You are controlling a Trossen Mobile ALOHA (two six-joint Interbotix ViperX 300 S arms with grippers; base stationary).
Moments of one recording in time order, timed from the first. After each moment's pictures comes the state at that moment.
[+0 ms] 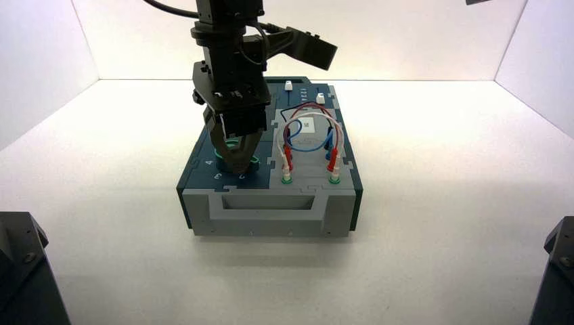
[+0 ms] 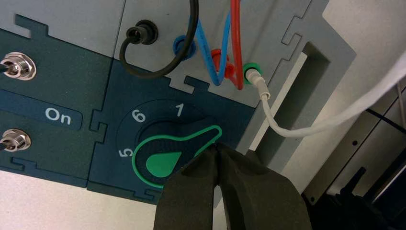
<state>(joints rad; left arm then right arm) -0.92 0.02 0.76 -0.09 0.82 0.36 0.44 -1.02 1.12 -0.03 0.55 0.11</state>
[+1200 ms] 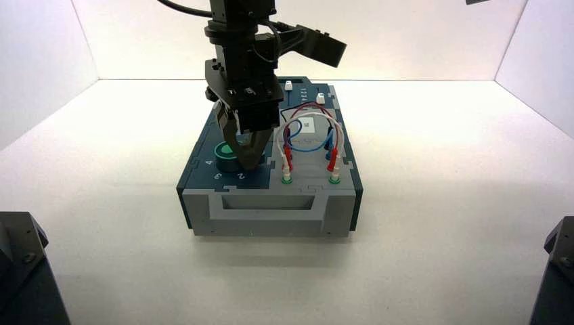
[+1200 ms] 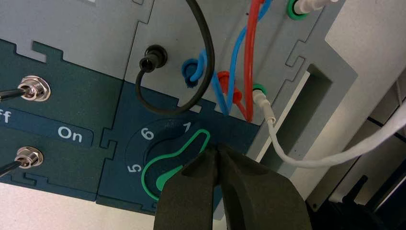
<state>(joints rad) -0.92 0.05 0.72 -0.09 0.82 0.36 0.44 -1.02 1.12 -0.03 0.54 0.11</state>
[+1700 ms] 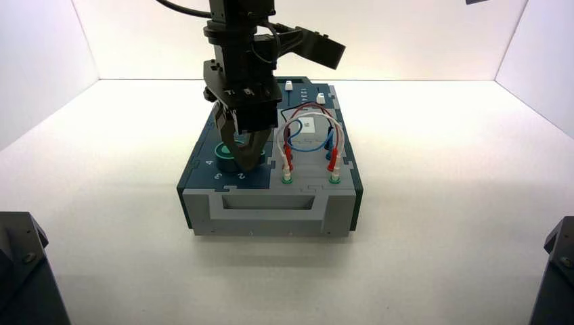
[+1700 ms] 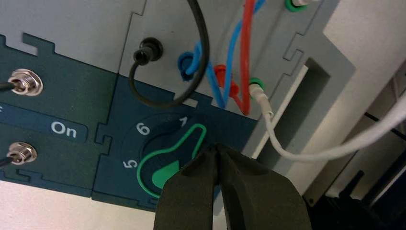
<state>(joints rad) -0.92 0.03 0.72 -0.10 0.84 0.36 0.44 -1.02 1.12 -0.03 0.54 0.11</state>
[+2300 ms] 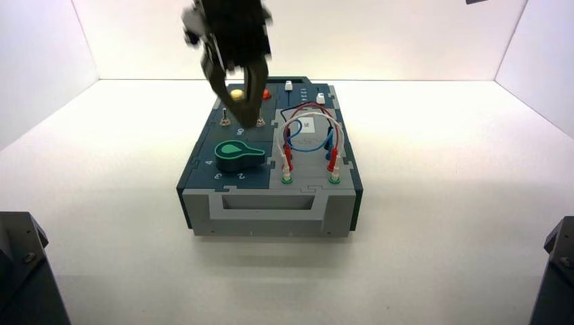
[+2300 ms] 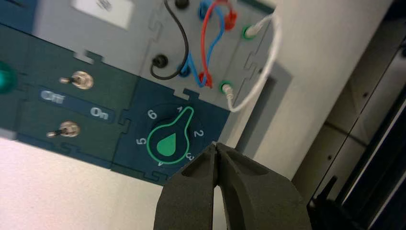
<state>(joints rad) -0.92 -0.24 0.73 -0.14 0.91 0.34 0.44 -1.02 1.12 -0.03 0.54 0.11</state>
